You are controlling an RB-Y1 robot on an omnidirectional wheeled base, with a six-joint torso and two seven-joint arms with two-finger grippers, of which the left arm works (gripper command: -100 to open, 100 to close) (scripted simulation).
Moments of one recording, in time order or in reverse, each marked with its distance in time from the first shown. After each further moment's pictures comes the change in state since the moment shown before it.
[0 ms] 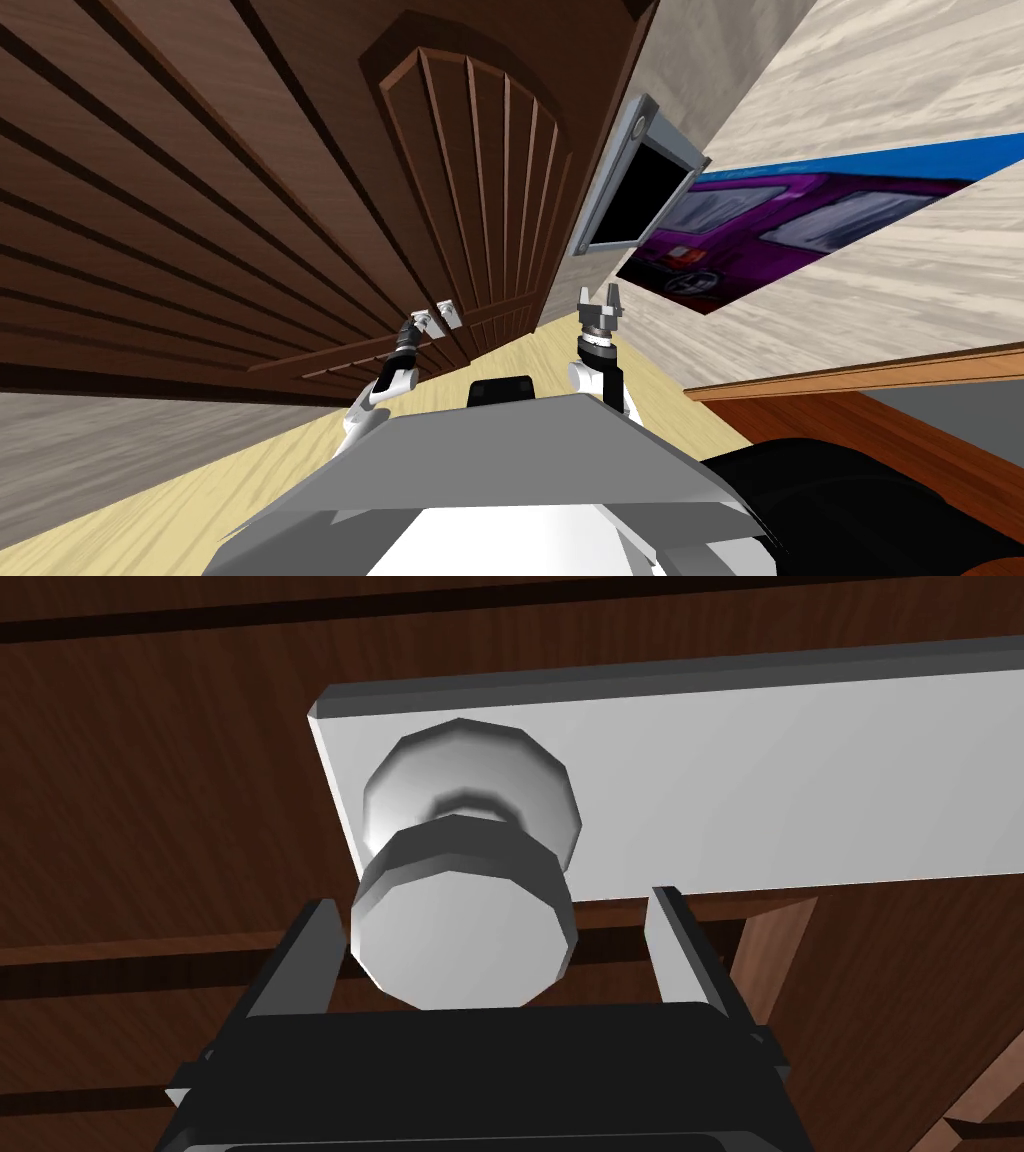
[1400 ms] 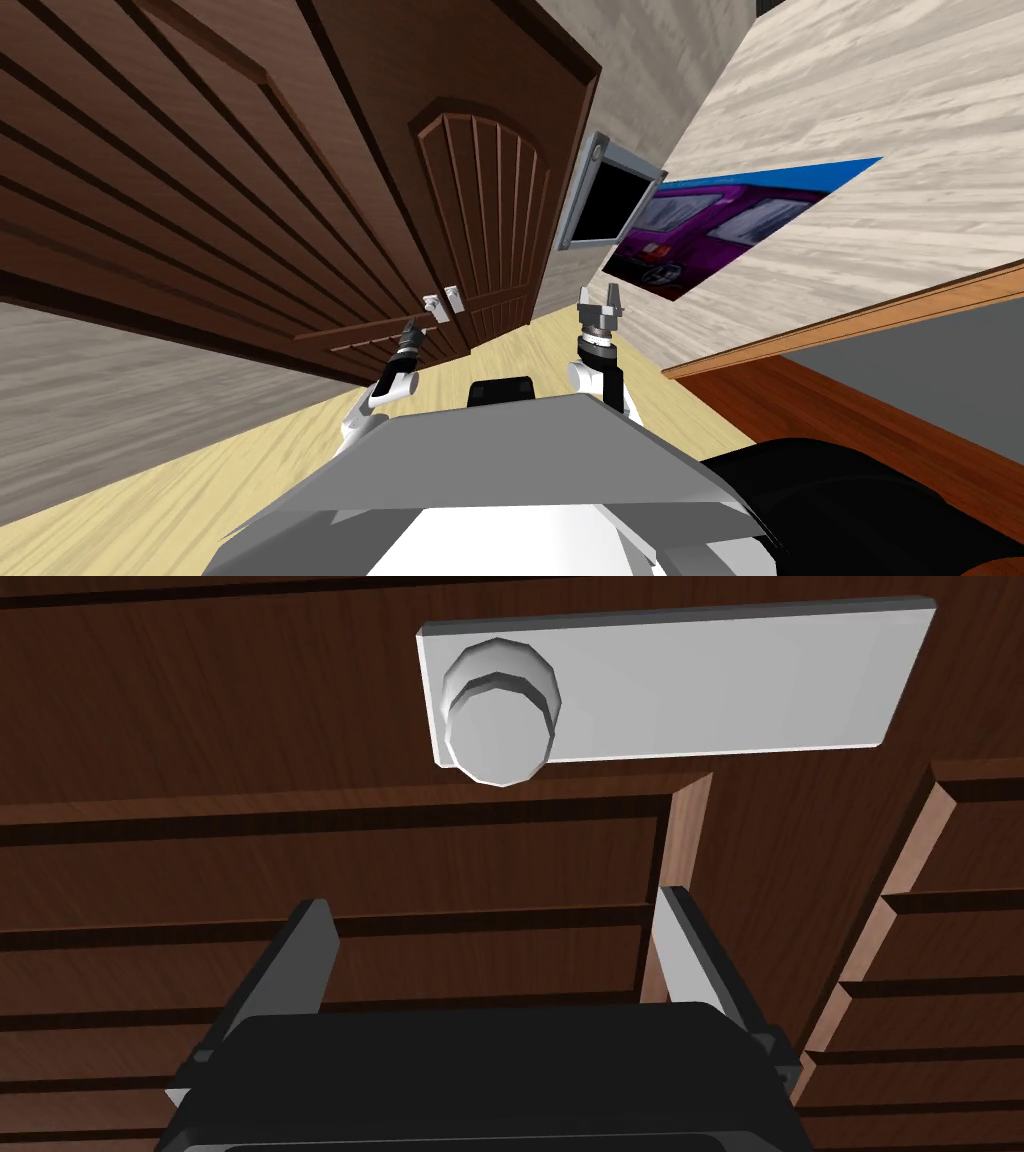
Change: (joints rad) arm 0.040 0.012 -0.044 -0.039 0.000 -0.009 0.023
